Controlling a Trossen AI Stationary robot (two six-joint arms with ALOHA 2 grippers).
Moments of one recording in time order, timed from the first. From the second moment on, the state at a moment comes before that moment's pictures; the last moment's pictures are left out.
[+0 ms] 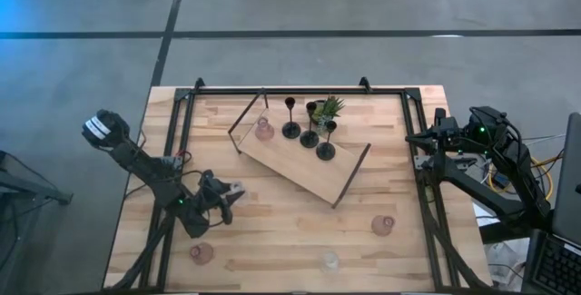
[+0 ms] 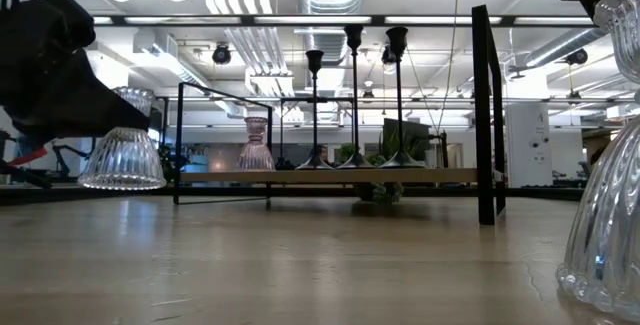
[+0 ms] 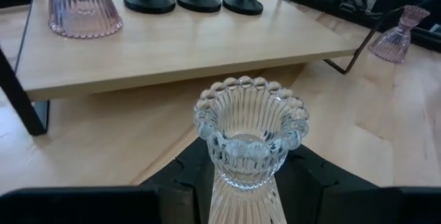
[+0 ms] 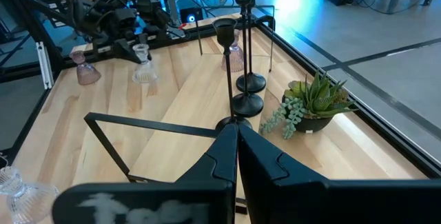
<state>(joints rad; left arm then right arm) -0.79 1.28 0.34 0.10 -1.10 -1.08 -0.77 0.19 0.78 -0.96 -0.52 -0.05</state>
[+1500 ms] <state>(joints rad) -0.73 1.28 0.38 0.20 -1.04 -0.94 -0.77 0.19 0.78 -0.96 -0.52 -0.05</state>
